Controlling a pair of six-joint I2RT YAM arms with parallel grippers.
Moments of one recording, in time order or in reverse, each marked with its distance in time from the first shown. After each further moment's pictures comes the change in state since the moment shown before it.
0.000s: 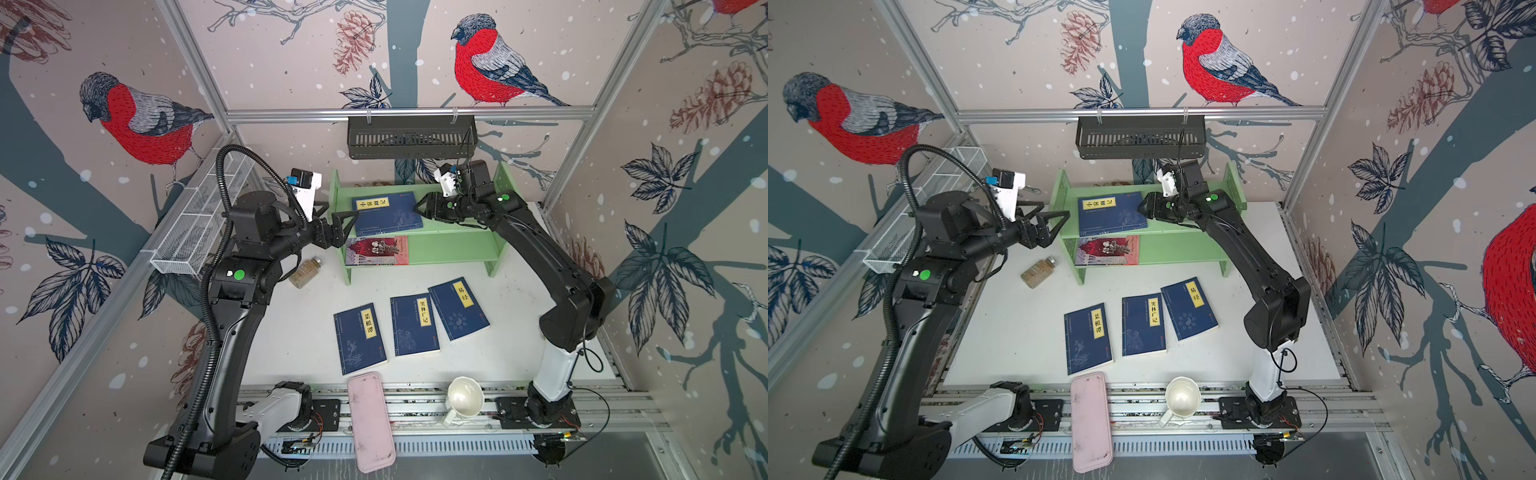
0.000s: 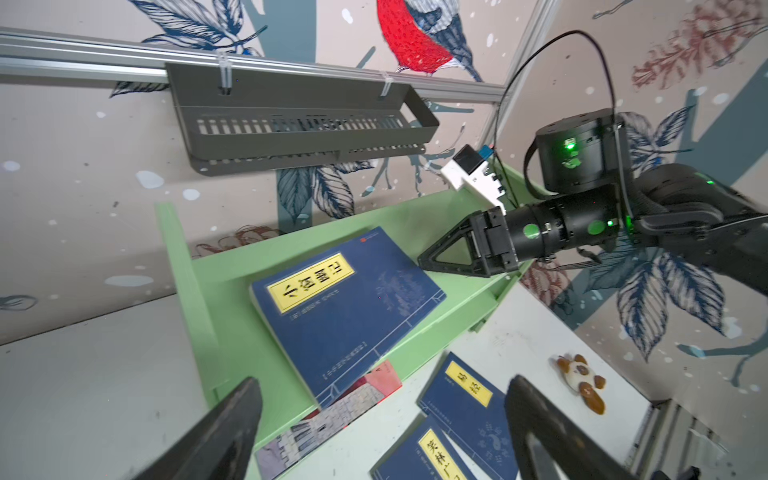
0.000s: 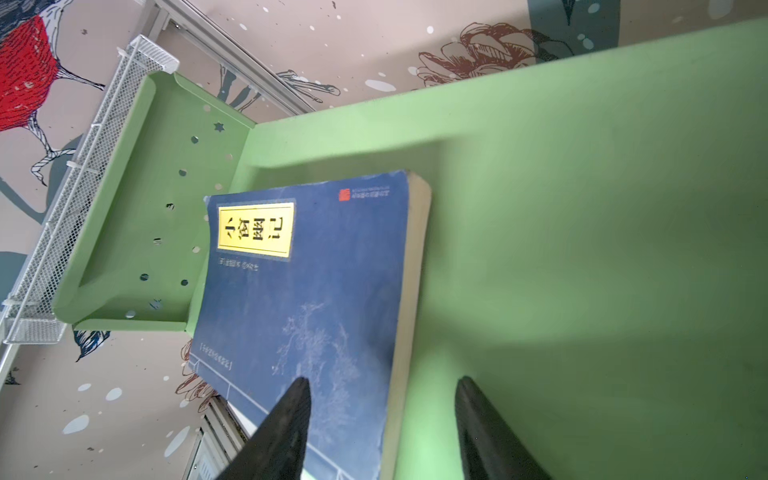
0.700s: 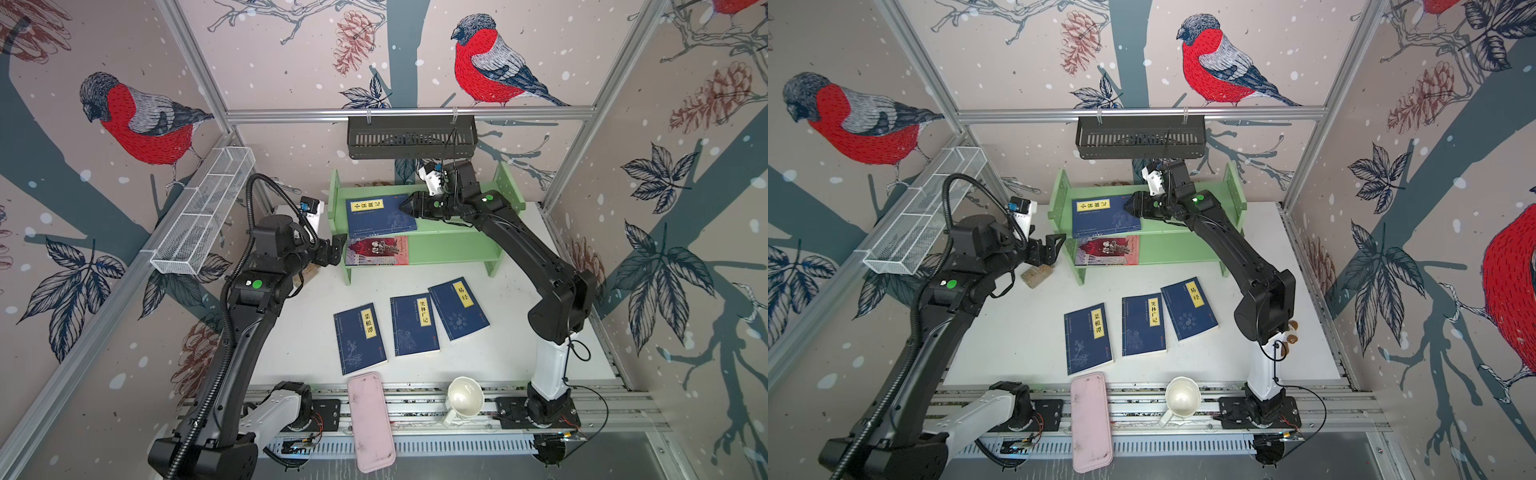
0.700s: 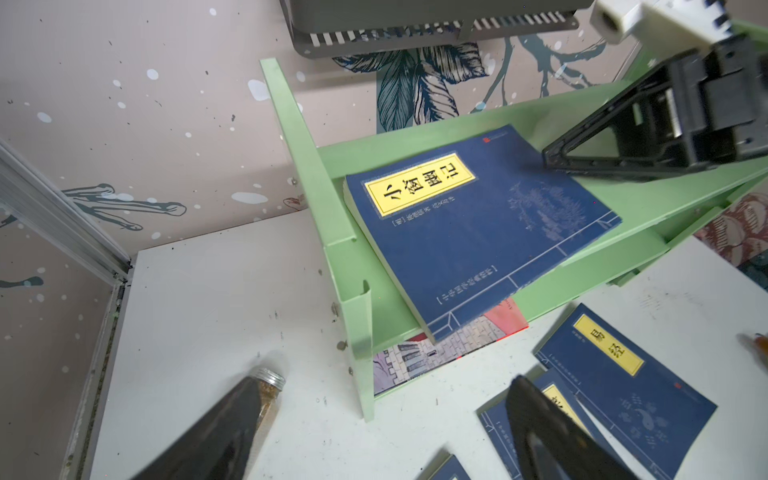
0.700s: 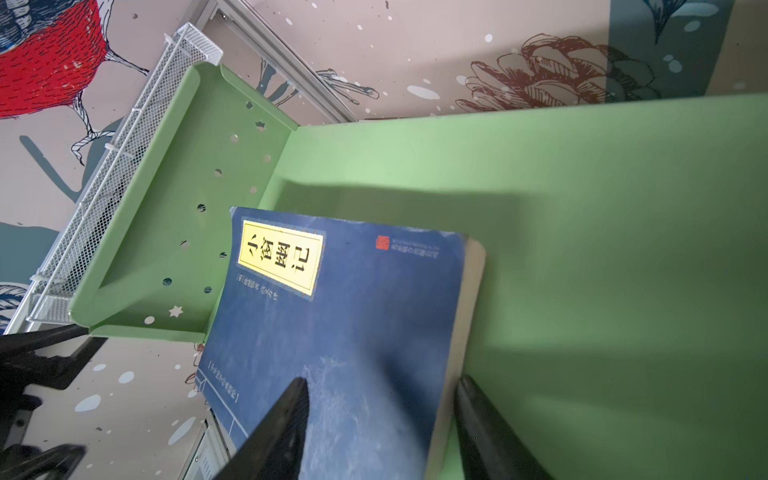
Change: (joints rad) left arm 0.000 -0.059 -0.292 0.050 -0.279 0.158; right arm 0.048 0.080 0.057 0.084 -0.050 -0.013
